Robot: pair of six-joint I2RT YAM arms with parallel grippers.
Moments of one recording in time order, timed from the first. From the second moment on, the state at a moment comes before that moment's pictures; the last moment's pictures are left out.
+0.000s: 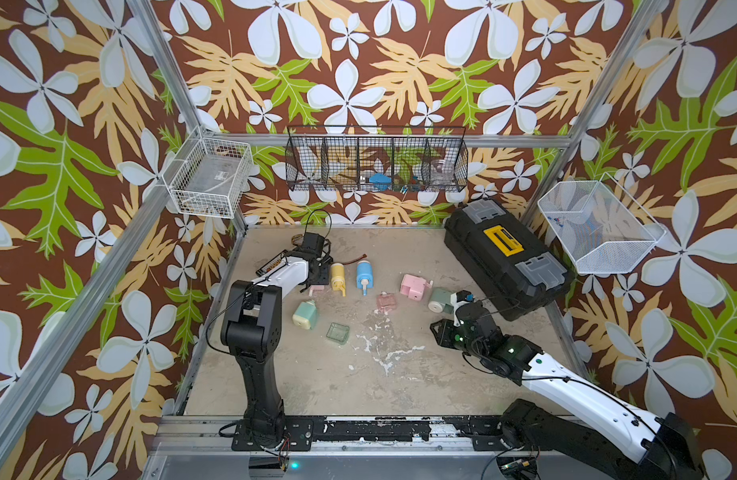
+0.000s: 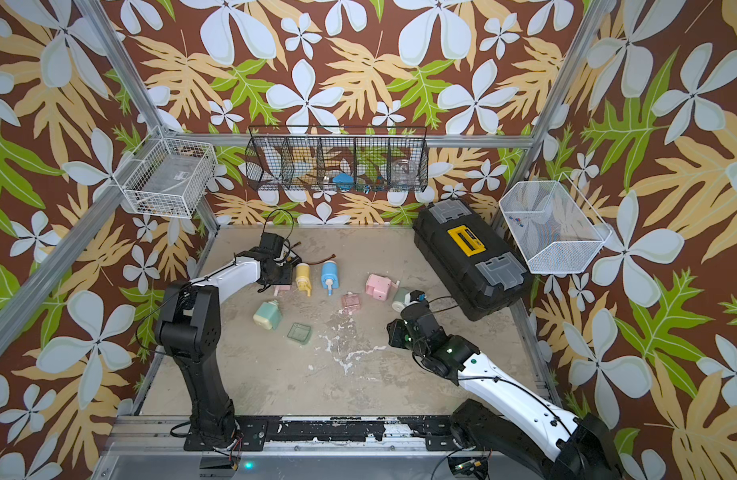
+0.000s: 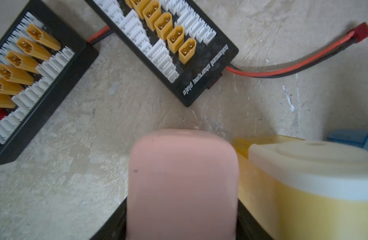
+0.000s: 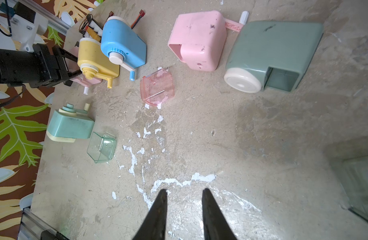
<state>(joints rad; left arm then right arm) -0.18 1.95 1.38 -0.54 -0.14 -0.19 0.66 0.97 0.61 -0.39 0.05 0.77</state>
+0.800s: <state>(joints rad) -0.18 1.81 1.35 -0.54 -0.19 -0.20 0.65 1.01 0.62 -0.38 0.01 0.76</state>
